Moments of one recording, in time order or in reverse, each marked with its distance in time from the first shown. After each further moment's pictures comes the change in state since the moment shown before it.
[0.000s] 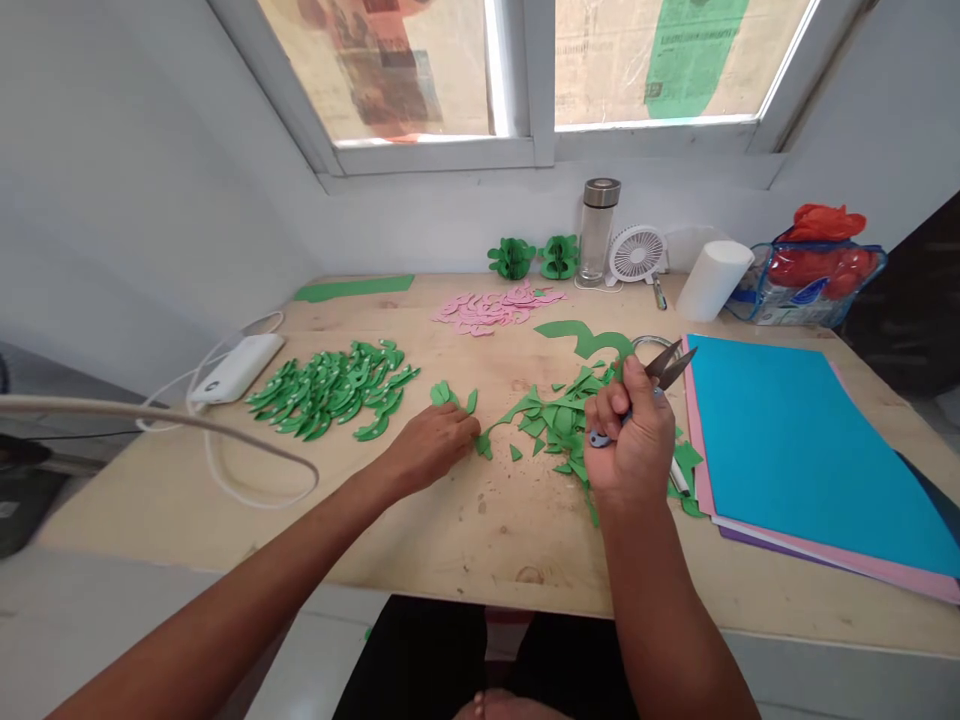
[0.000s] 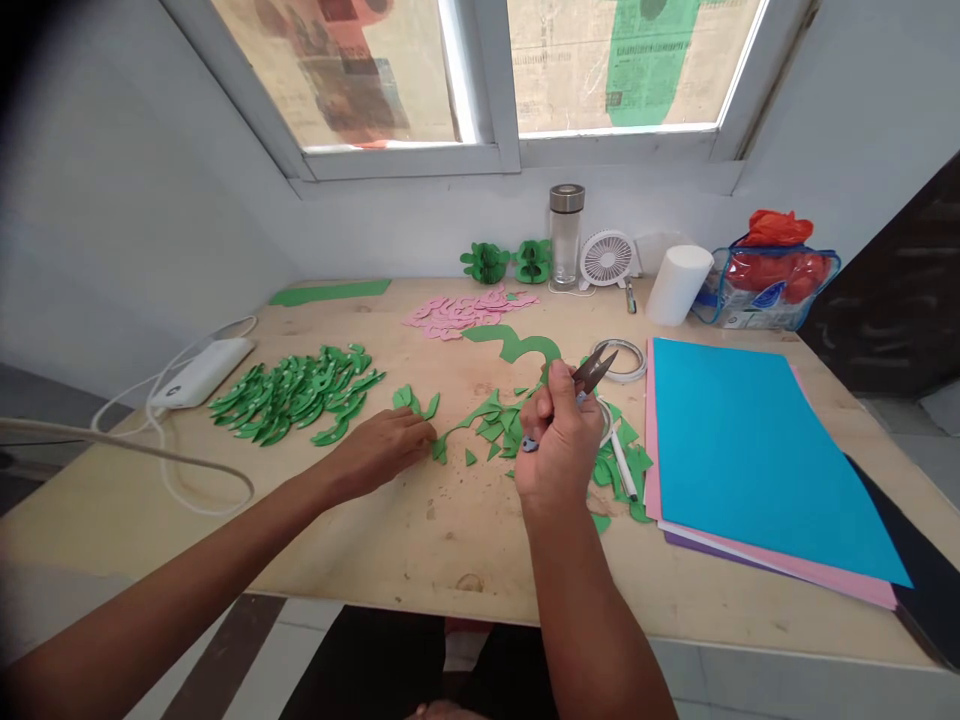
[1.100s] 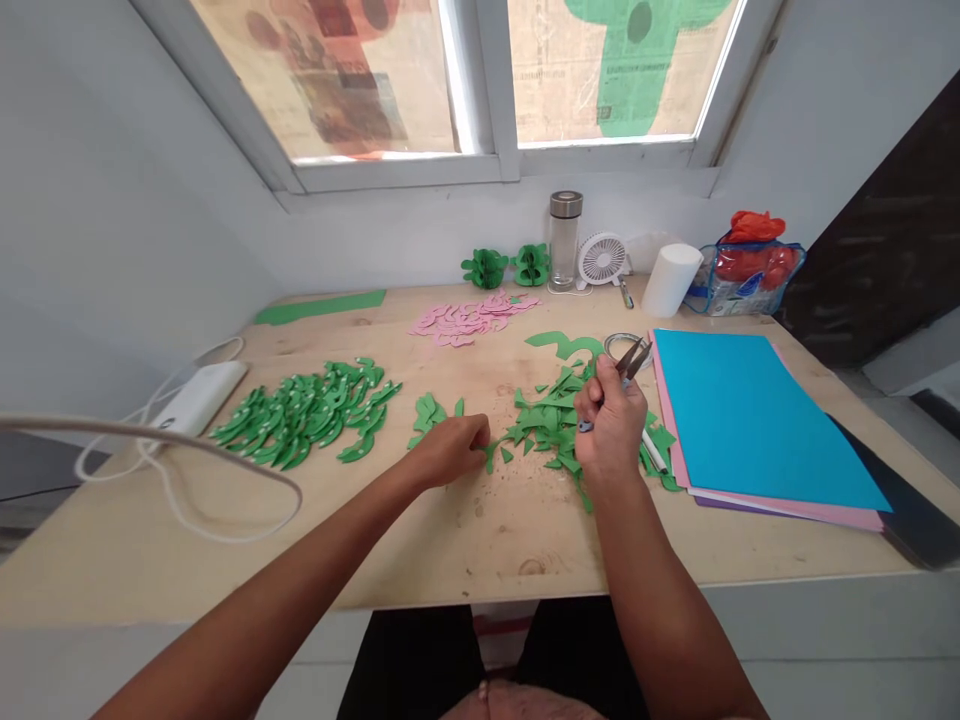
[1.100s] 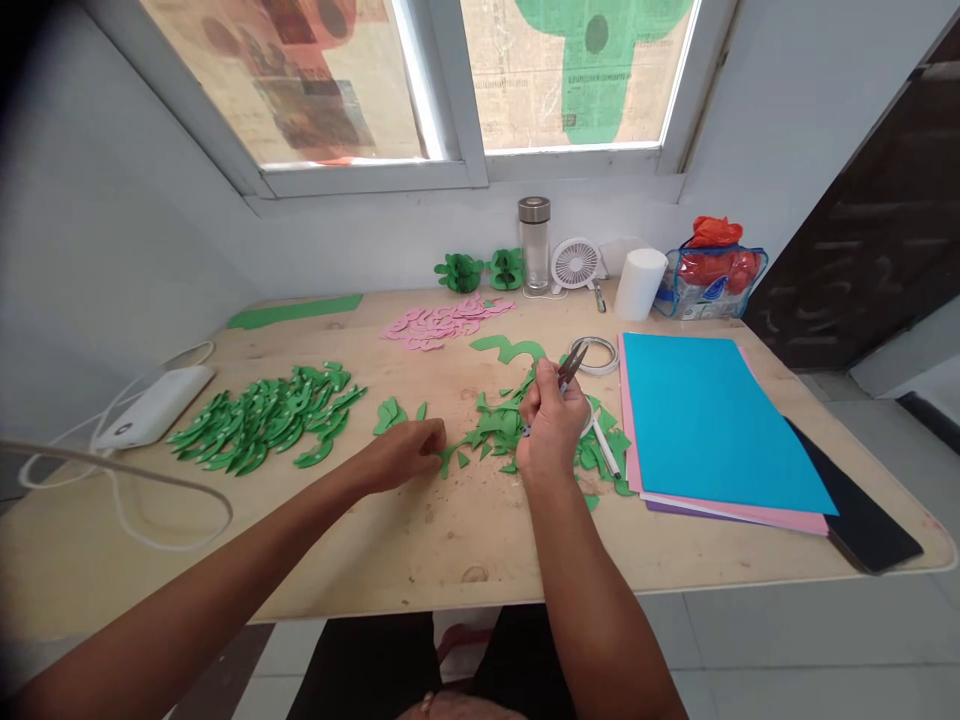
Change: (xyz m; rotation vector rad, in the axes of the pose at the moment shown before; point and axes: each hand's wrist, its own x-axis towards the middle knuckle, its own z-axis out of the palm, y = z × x) left_hand 0.022 0.018 -0.001 -0.455 -0.056 -0.195; right_hand 0.012 0.013 -0.010 -0.150 0.137 -0.123
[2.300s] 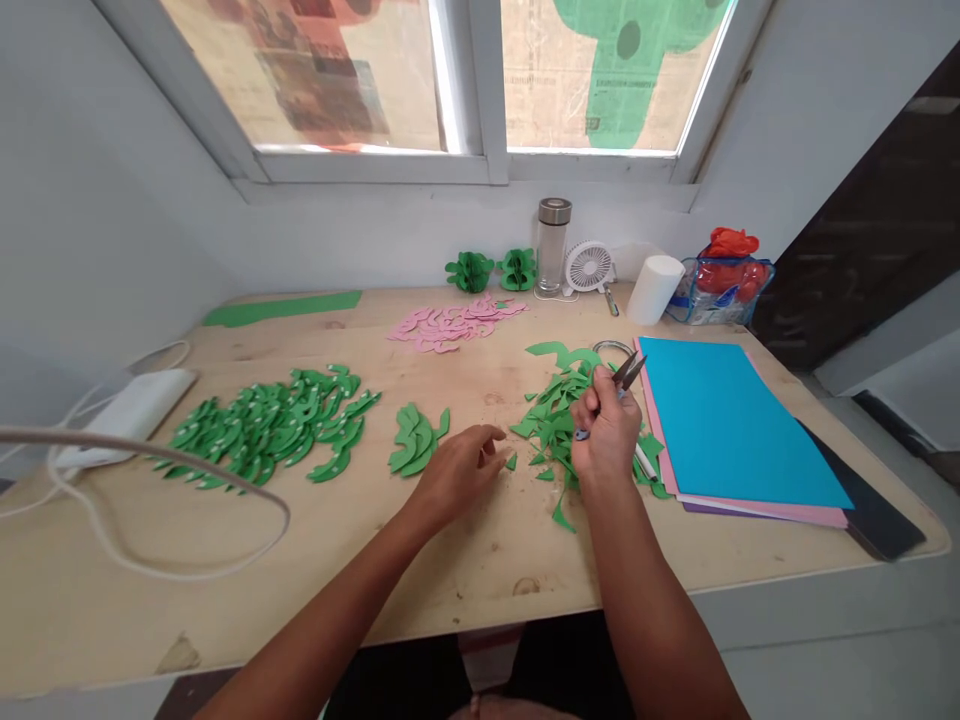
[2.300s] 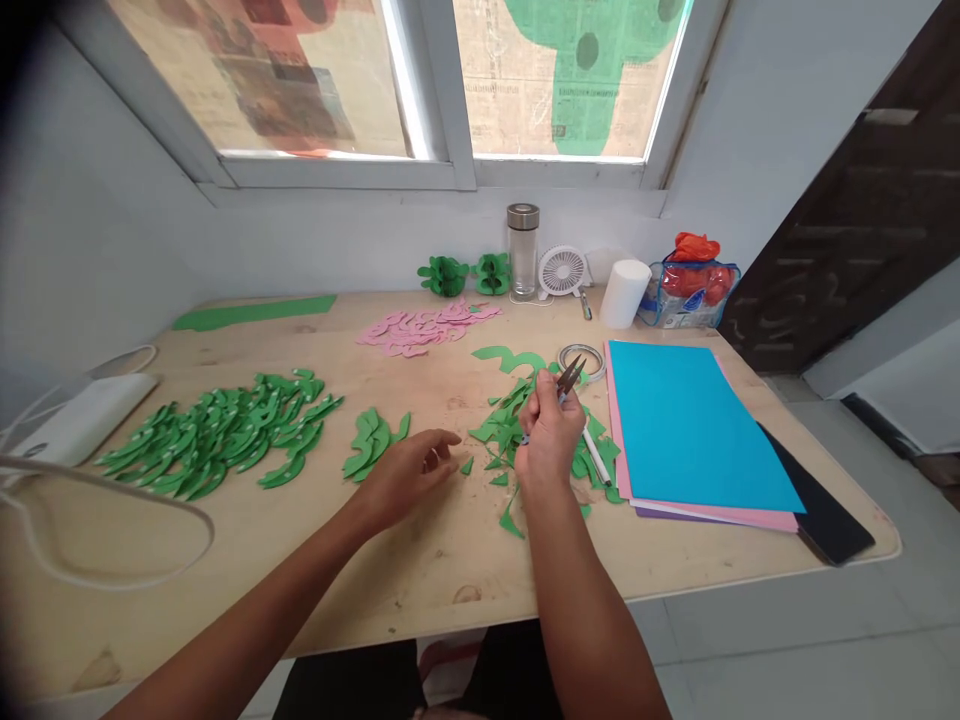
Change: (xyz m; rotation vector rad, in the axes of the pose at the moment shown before) left_hand -0.004 0.018 0.024 -0.192 0.227 0.069; right_hand 0.006 0.006 0.000 0.024 0.054 -0.039
